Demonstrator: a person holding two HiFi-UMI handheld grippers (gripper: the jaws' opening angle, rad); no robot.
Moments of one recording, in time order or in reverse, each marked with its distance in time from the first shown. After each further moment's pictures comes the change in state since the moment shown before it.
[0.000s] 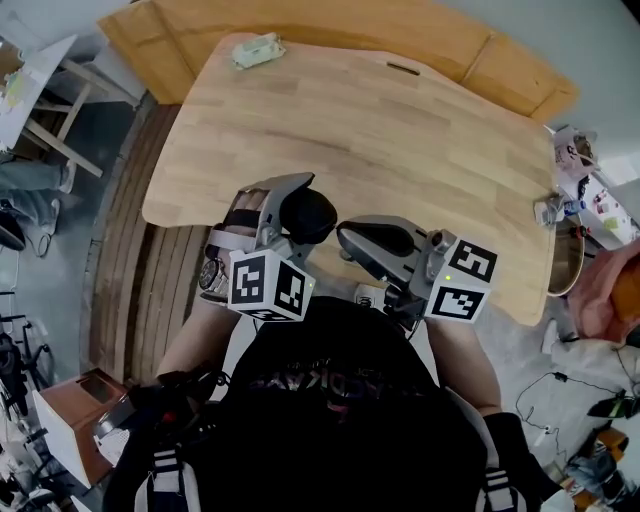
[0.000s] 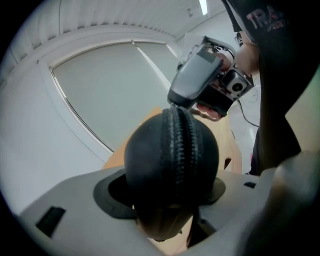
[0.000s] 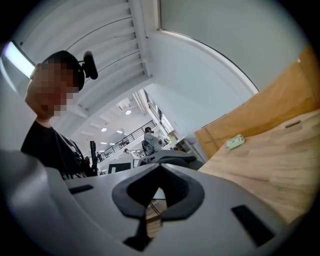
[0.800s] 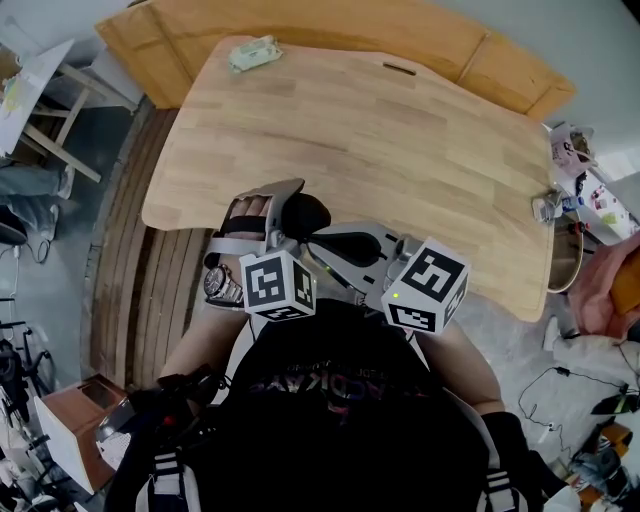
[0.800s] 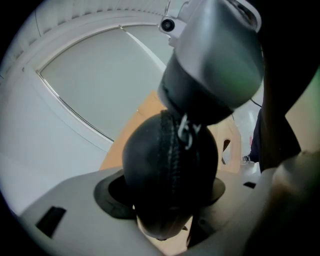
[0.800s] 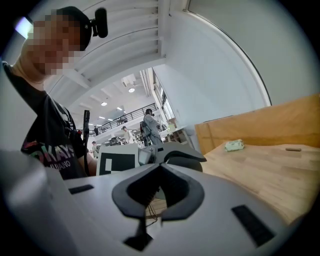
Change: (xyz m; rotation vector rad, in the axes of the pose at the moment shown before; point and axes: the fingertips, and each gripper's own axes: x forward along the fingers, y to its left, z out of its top) left arm 0.007 -0.013 -0.034 0.083 0.194 0.011; right arm 0.037 0.011 -0.035 -0.217 0.199 -0.072
